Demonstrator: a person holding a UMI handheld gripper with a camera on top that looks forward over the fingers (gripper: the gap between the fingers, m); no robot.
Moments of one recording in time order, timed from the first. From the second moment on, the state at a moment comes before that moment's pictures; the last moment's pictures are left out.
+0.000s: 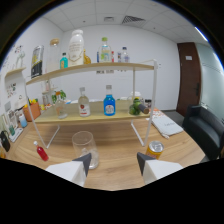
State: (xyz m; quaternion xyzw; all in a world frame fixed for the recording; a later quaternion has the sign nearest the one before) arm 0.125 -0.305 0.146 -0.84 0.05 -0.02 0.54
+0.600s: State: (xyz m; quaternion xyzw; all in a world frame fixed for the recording) arm -0.049 -0.179 0.228 -0.79 0.00 0.05 0.61
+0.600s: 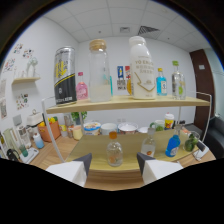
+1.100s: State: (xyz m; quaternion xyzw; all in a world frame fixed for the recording) arm -0.051 -0.108 0.186 -0.83 0.01 0.01 0.56
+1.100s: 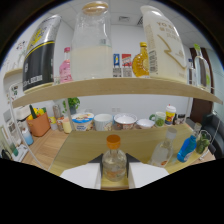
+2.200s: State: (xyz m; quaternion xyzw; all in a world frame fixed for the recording) arm -0.069 -0.225 0.087 -0.86 0.03 0.04 0.51
